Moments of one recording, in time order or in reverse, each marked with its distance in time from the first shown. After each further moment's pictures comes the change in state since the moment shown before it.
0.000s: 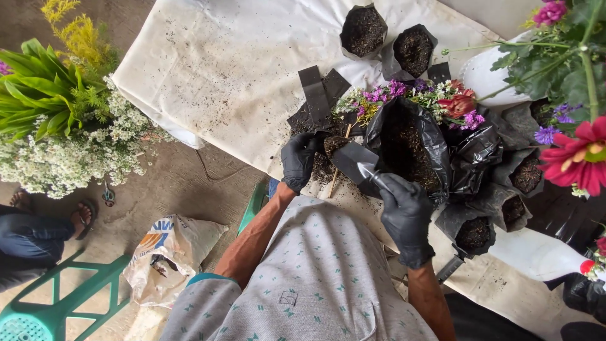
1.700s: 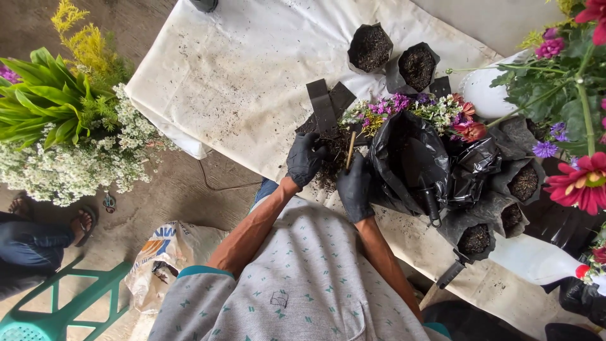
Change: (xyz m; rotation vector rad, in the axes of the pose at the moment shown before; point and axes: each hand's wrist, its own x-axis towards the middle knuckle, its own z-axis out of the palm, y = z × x) left_hand 0.039 -0.010 -0.014 0.185 -0.217 0.109; right_hand 0.020 -0.014 0.165 0.031 -0.068 0.504
